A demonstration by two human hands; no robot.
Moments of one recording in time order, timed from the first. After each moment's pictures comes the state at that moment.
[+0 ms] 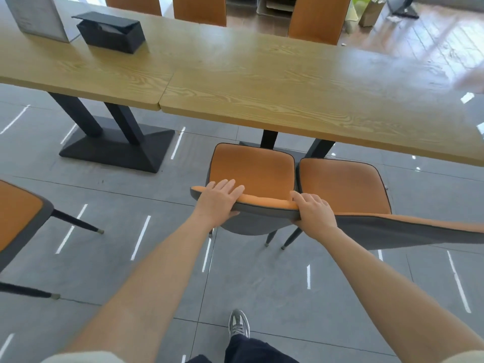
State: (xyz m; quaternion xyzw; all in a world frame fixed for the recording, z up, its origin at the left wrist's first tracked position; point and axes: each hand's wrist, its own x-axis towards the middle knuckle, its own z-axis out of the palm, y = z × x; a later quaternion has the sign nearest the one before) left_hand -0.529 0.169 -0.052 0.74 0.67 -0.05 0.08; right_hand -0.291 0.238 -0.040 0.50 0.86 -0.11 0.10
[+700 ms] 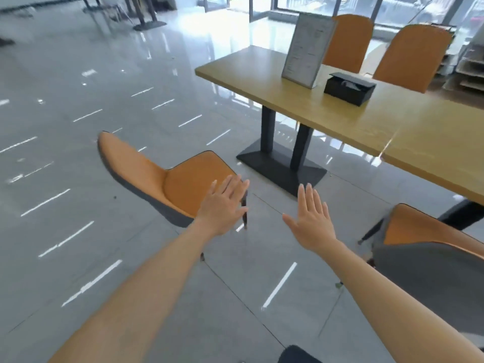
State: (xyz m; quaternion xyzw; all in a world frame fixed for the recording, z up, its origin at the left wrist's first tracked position) left_hand -0.879 -0.215 0.029 0.49 0.87 0.00 0.03; right_hand -0.722 -0.053 0.010 0.29 0.94 -0.17 0.02
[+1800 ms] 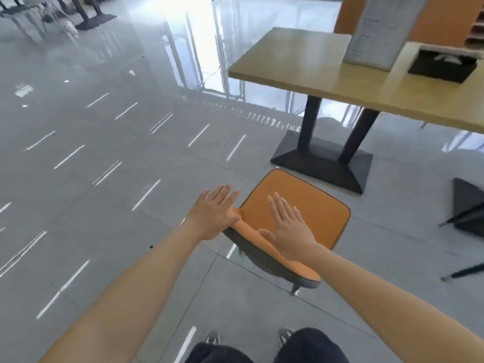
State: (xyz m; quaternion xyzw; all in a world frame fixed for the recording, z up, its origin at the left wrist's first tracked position) left_hand -1.454 -0.441 -0.013 0.59 0.80 -0.09 0.11; right_hand -1.269 -0.328 -0.036 0.26 0.94 -0.20 0.10
